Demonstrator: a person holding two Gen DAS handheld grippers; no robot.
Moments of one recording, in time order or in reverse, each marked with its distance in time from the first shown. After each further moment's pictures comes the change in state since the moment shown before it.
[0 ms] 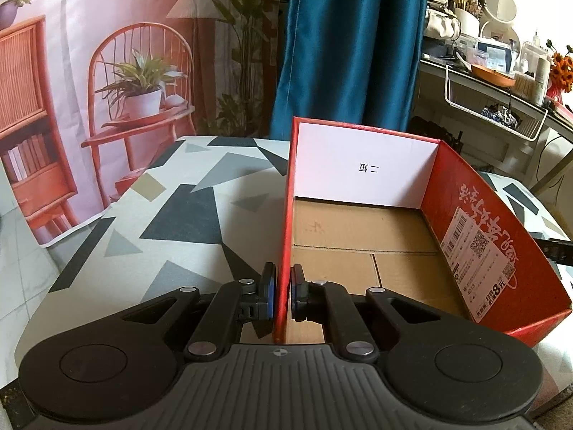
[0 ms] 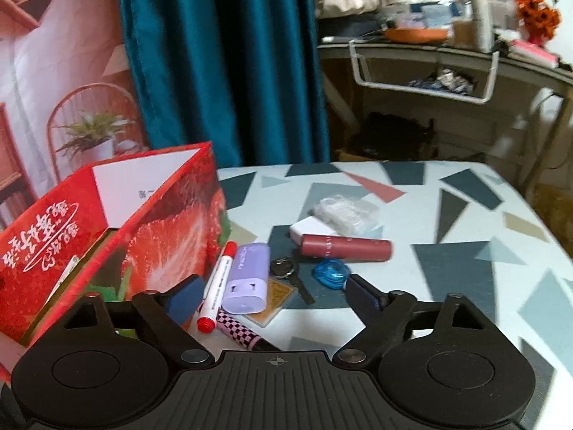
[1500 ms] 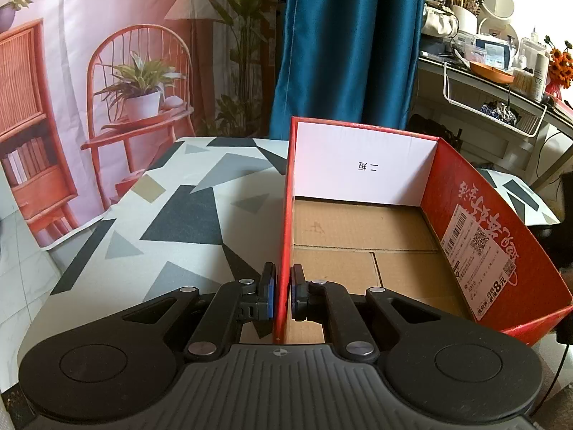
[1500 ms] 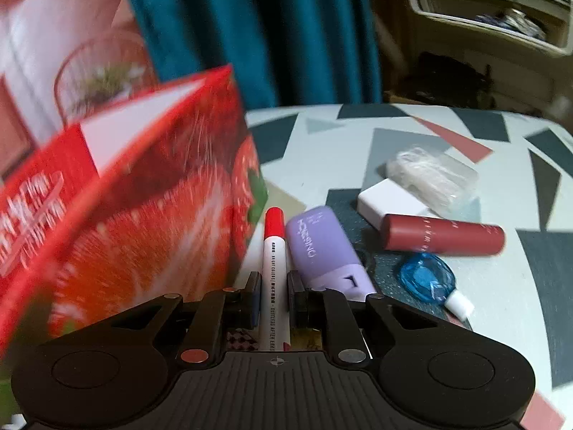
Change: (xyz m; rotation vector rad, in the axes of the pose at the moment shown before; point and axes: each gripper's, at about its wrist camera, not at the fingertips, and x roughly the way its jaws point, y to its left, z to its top) left arm 0.000 0.001 -0.001 0.013 0.000 0.002; right arm 0.107 0.017 0.016 0.042 0.188 0.109
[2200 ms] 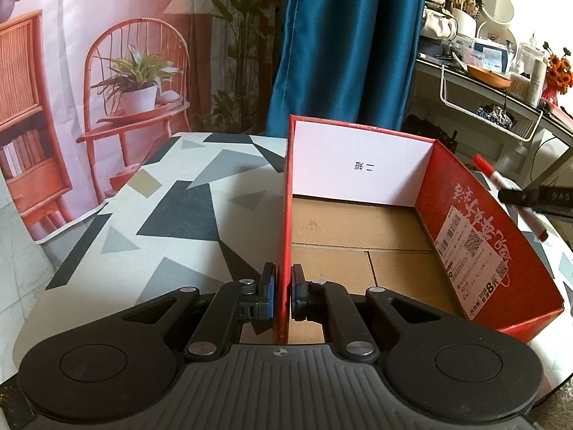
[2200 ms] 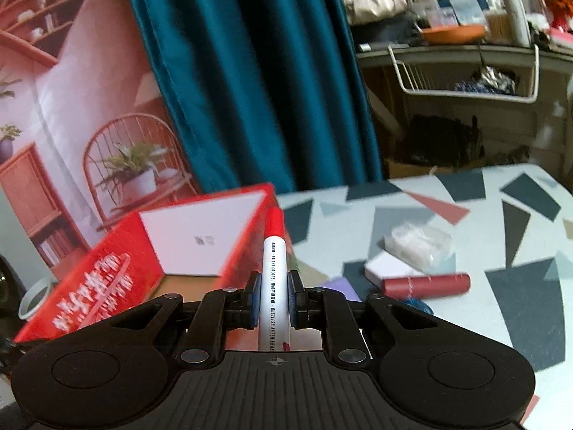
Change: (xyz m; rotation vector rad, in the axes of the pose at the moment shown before) left arm -0.001 0.005 0.000 -0.020 0.009 -0.029; right arm -0.097 0.026 0.011 0.027 -0.234 0.048
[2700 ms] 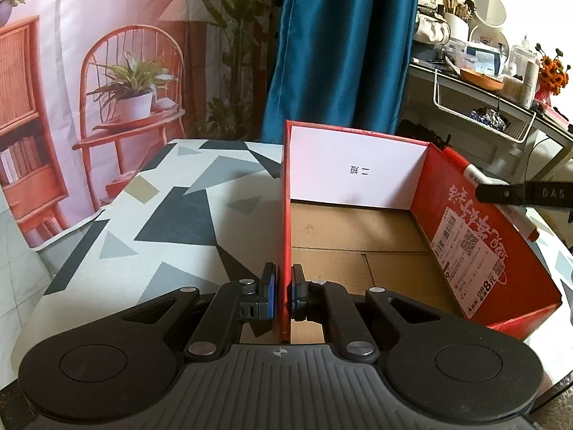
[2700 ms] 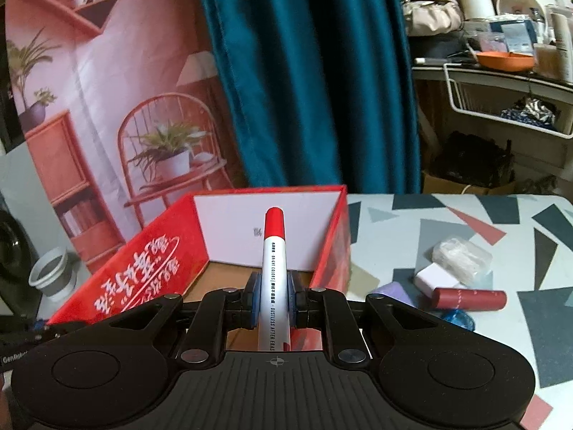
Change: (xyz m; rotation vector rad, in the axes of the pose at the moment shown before) left arm -0.002 0.001 -0.005 0.013 -0.031 -0.018; right arm -0.003 0.062 -0.002 -0.123 0.039 0.055
